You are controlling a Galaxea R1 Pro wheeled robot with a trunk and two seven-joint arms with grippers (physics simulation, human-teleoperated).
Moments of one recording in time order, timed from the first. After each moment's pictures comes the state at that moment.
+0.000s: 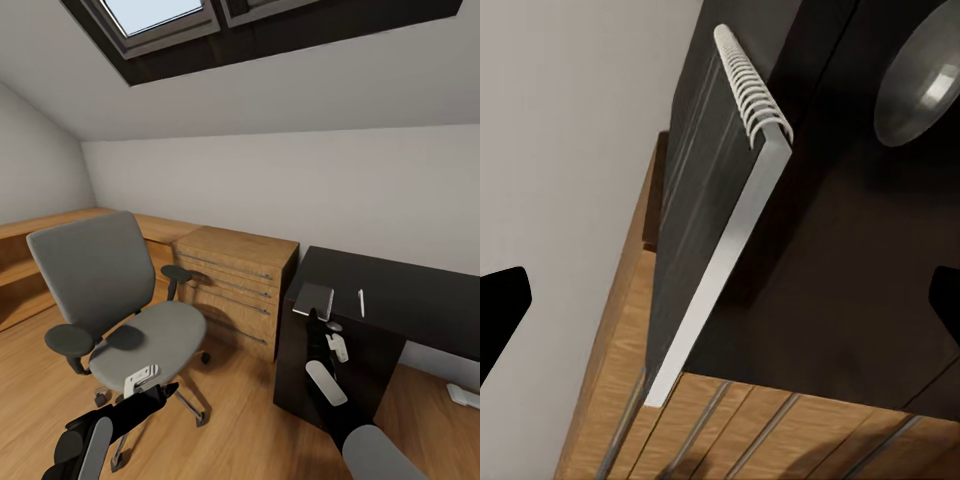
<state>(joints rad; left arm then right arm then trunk) -0.14 -0.08 0.22 -1.49 0.35 0.84 -0.08 -0.60 0.07 0.17 -0.72 -1.36 -0.53 0.00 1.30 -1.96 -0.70</state>
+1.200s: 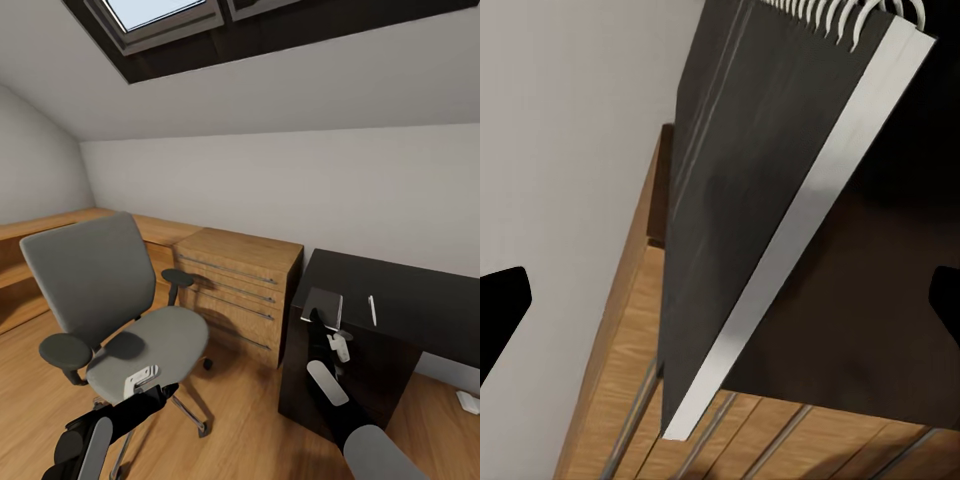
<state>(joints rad) -0.14 -0.08 0.22 -1.49 0.35 0.85 -0.08 -0.60 0.06 0.17 -0.72 -1.36 -0.53 0.00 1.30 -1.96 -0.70</state>
